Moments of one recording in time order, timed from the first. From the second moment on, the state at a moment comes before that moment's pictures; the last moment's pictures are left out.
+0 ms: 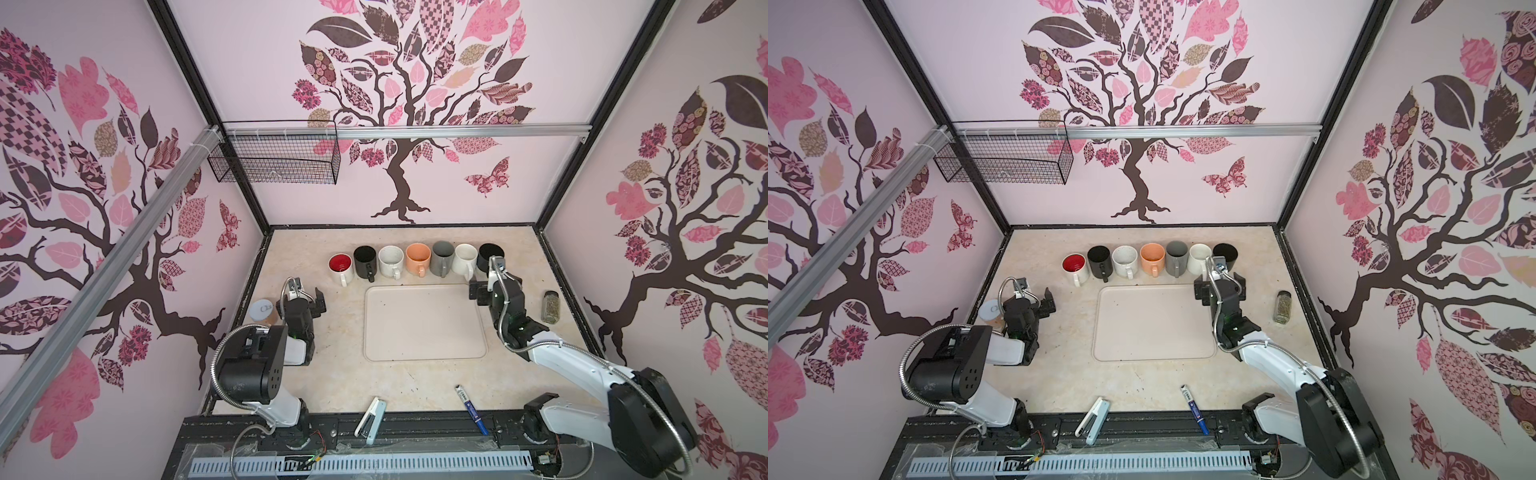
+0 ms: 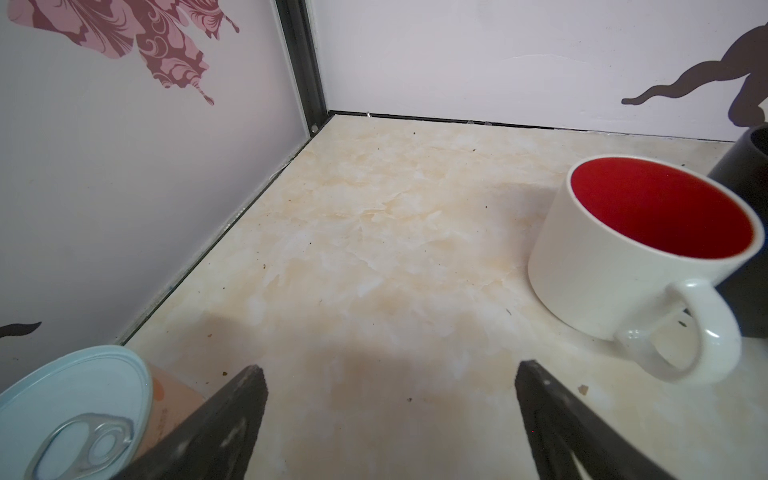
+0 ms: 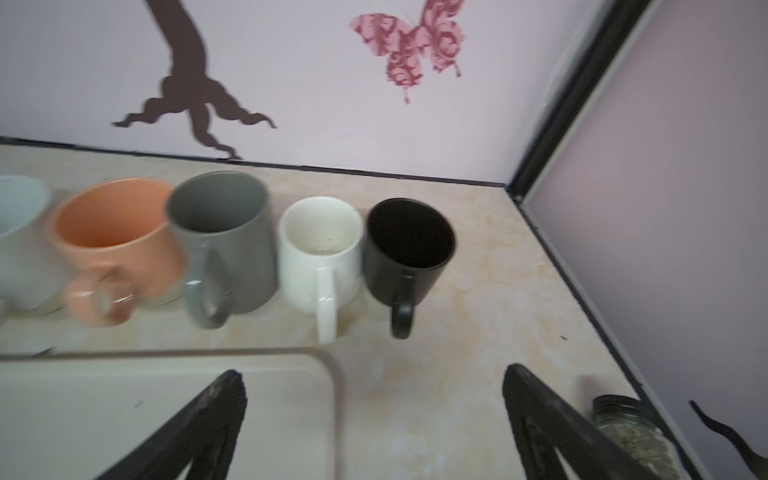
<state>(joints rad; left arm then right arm) -0.01 1.59 0.32 0.97 -0.30 -0.05 0.29 1.25 0.54 0.39 0.49 0.01</state>
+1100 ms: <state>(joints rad) -0.01 1.59 0.33 0.96 -0.30 -0.05 0.08 1.56 0.27 1.06 0.26 0.09</state>
